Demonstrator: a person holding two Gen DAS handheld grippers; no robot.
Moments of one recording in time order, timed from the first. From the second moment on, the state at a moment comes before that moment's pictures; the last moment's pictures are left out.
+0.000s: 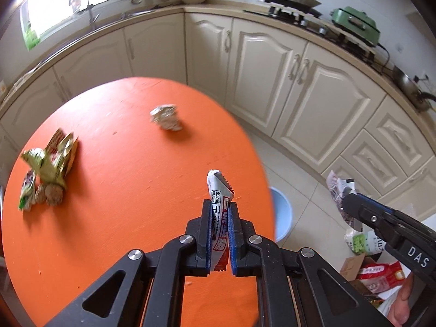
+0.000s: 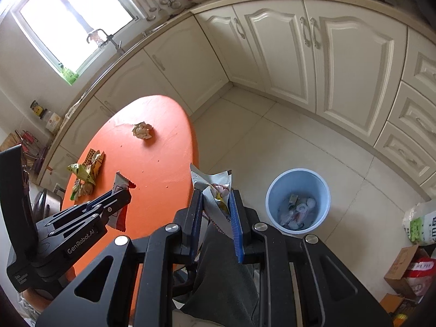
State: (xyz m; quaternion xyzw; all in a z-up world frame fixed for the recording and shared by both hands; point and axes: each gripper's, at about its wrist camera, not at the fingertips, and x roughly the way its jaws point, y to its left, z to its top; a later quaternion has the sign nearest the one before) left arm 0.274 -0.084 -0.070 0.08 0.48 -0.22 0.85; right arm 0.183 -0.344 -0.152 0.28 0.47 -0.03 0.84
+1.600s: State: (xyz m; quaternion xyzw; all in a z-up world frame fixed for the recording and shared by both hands) left arm 0.351 -0.247 -0.119 0.14 0.51 -0.21 0.82; right arm 0.190 -0.464 -0.199 0.35 0.47 -0.12 0.80
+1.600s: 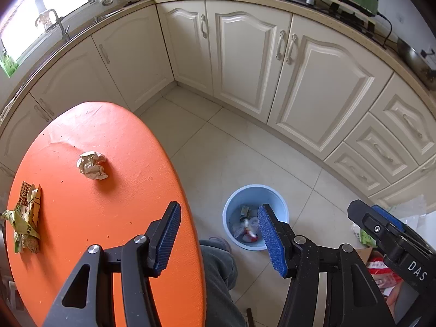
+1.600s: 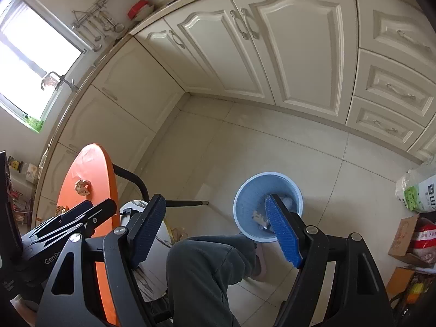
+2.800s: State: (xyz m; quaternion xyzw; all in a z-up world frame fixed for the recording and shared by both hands) left arm 0.271 0.062 -0.037 -0.01 0.47 -0.09 0.88; right arm 0.225 -0.258 -0.116 0.23 0.49 0.00 0.84
